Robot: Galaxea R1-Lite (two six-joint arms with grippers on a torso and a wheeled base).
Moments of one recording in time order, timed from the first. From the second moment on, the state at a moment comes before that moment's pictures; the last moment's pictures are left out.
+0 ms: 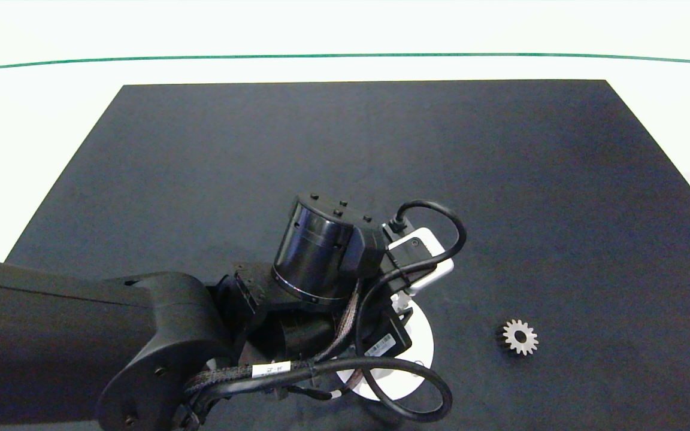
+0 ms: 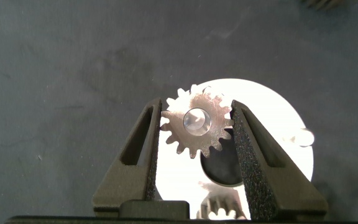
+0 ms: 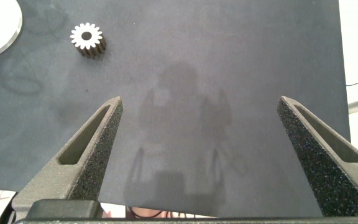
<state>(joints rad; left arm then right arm) -0.94 1.79 -1.07 -0.25 0.18 0.48 0.07 0.22 -0.36 0.28 -0.04 -0.18</state>
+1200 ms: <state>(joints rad) -0.90 1.82 -1.06 -0.29 0.17 0.48 0.07 0.21 -0.36 0.28 -0.04 -0.18</state>
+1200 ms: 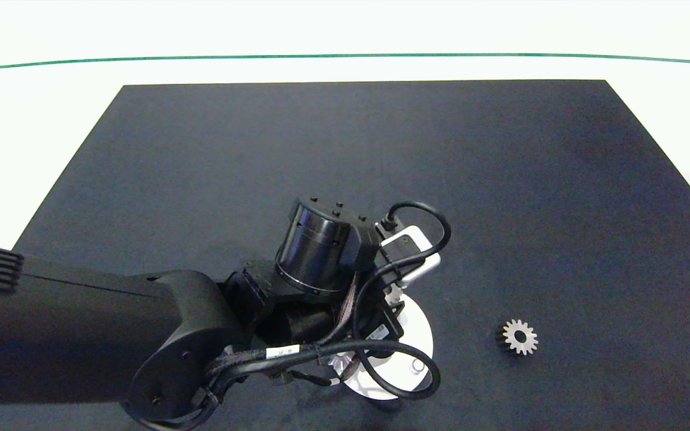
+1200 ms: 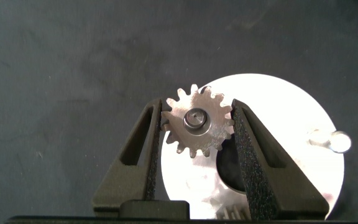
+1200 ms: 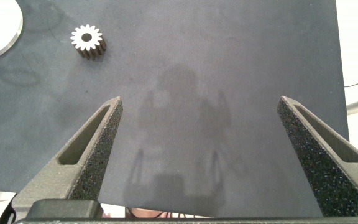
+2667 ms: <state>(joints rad) -0.89 1.81 -1.07 -0.28 0.17 0.47 0.07 0.21 -0.36 0.28 -0.04 -0.18</state>
